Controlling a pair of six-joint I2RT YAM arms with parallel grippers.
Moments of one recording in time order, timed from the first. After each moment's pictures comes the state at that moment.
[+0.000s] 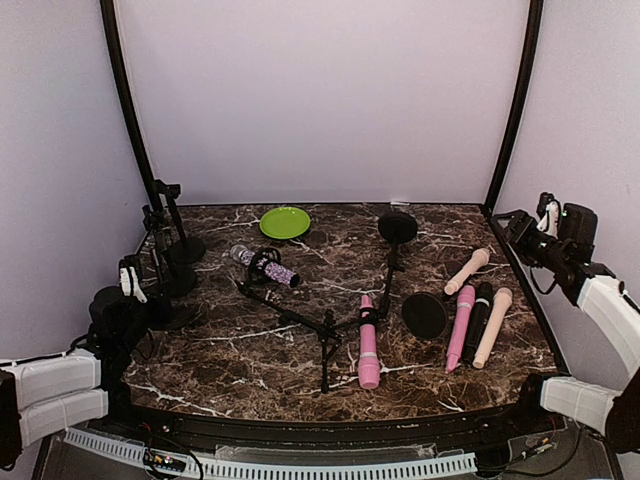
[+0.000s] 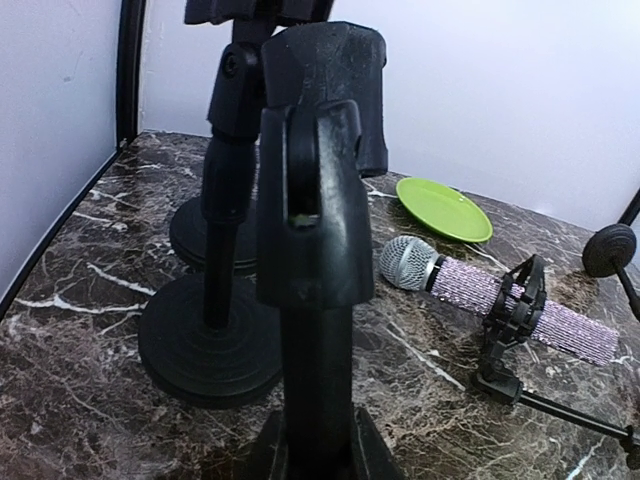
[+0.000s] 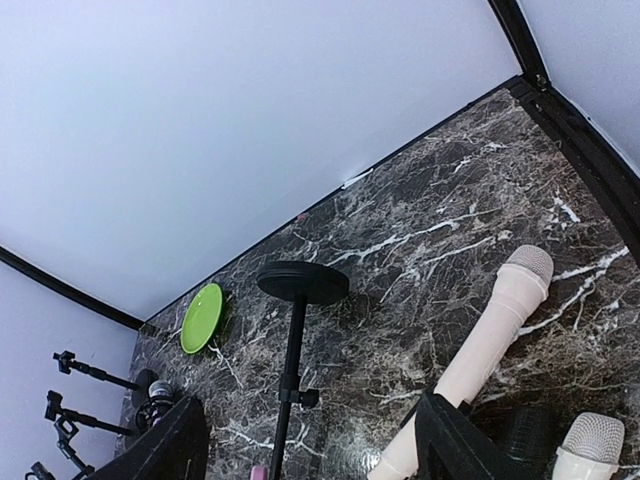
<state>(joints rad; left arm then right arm) -0.19 0.82 0.02 0.58 -0.08 -0.30 -0.13 0.91 0.64 -0.06 -0.43 0.63</state>
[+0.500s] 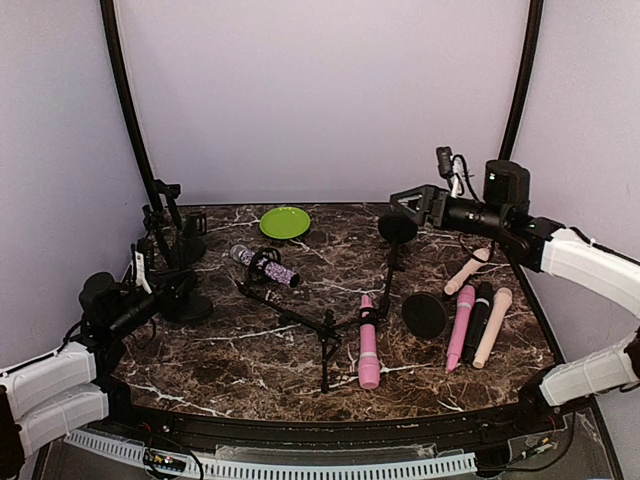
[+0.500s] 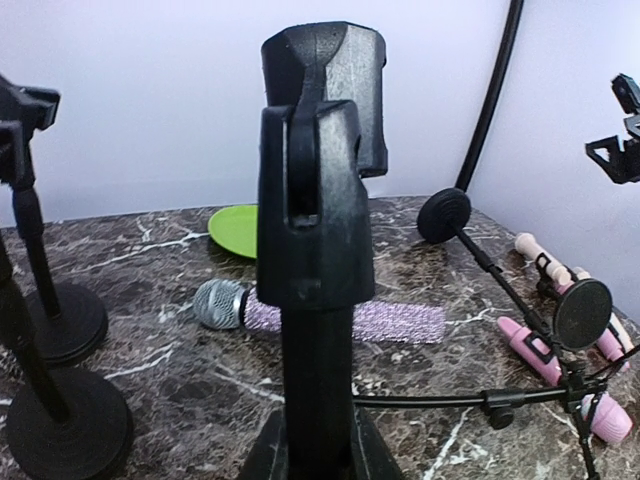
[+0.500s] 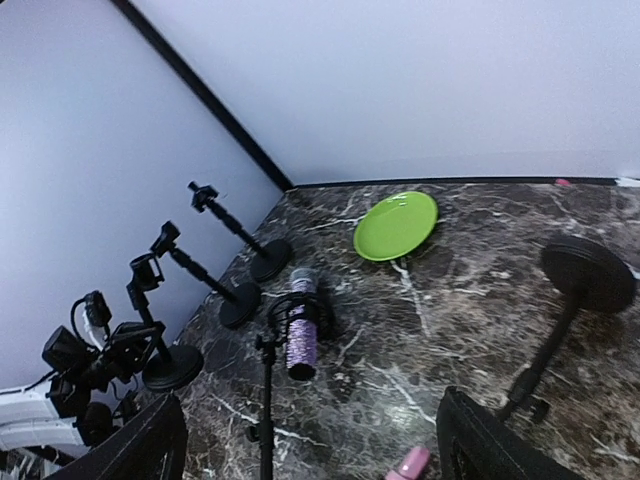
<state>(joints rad) -0.19 0.74 0.10 0.56 0.36 -0.20 0.43 1.17 0.90 0.06 -0.46 0.50</state>
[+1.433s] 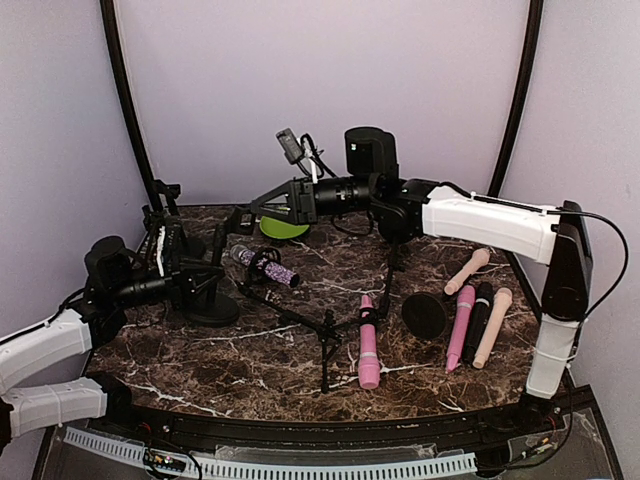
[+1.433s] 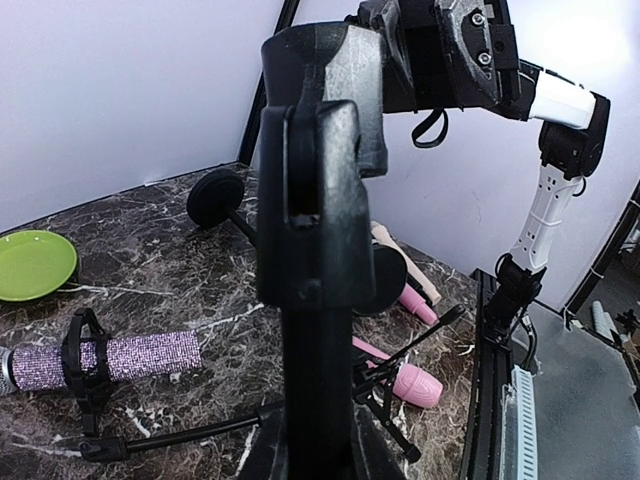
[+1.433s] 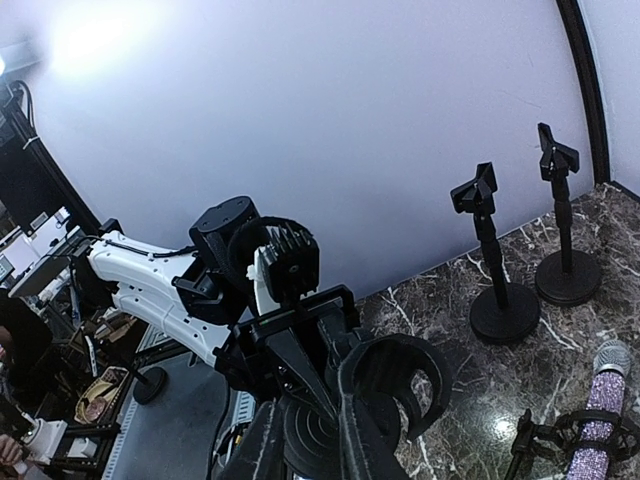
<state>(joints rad) -0.35 0.85 0.39 0.35 0.78 -0.25 0.90 1.87 1.68 0.10 -0.76 0.40</state>
